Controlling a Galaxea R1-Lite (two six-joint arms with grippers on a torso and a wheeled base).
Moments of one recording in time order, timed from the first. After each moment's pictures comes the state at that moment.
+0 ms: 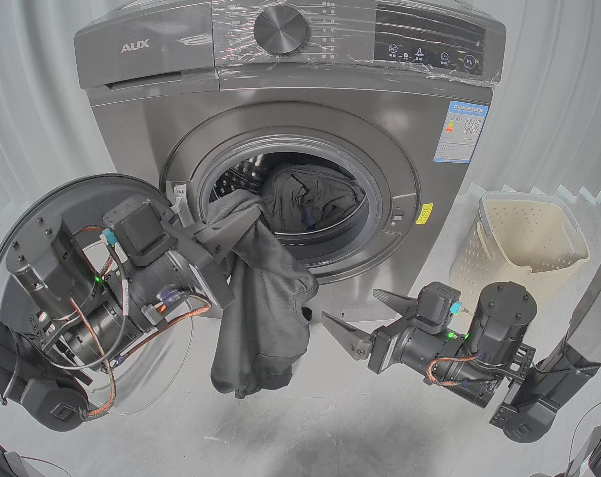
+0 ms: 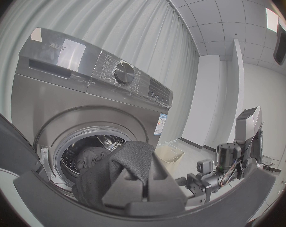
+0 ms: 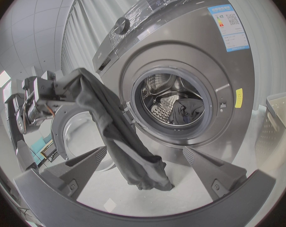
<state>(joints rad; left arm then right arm) -0.60 1.65 -0.51 -1.40 -0.16 -0.10 0.76 1.95 -0.45 -1.45 -0.05 0.23</state>
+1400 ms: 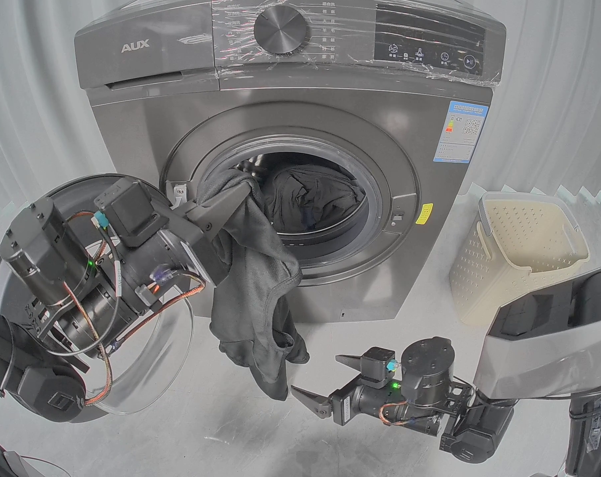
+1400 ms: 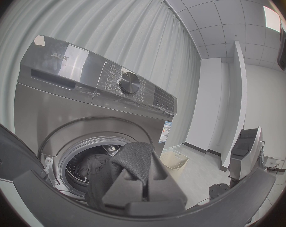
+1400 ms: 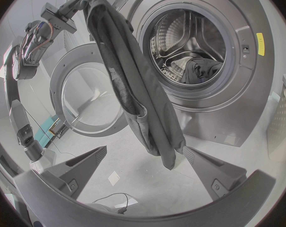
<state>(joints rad) -0.58 1.65 -0.55 -1.40 -0.15 -0.11 0.81 2.28 -0.49 -1.50 0.04 0.19</state>
